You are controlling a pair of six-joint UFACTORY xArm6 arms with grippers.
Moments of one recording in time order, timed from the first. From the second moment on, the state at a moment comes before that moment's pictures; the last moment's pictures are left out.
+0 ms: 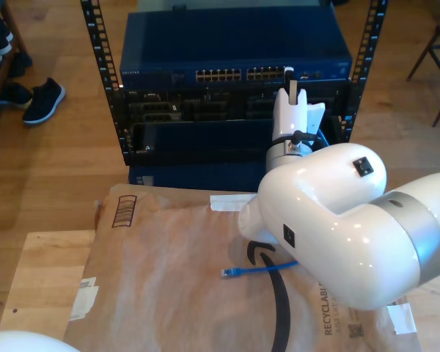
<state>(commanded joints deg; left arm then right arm) 93.9 -29.0 -7.0 10.7 64.8 -13.0 24.9 48.7 -77.1 31.6 -76.5 76.7</state>
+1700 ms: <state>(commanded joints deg) 93.9 -29.0 -7.0 10.7 64.8 -13.0 -7.3 -11.2 -32.9 -14.6 -4.5 74.2</state>
